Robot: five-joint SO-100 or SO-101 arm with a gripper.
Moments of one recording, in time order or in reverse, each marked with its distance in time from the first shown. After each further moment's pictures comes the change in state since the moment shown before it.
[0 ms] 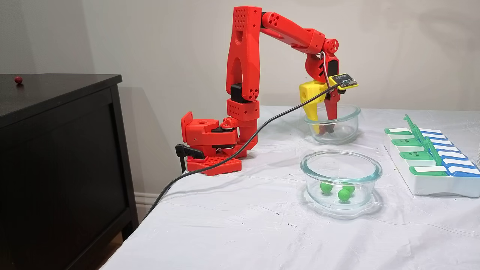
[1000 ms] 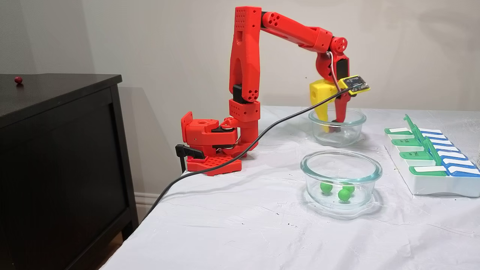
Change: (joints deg) arm 12.0 5.1 -1.0 -4.7 -5.5
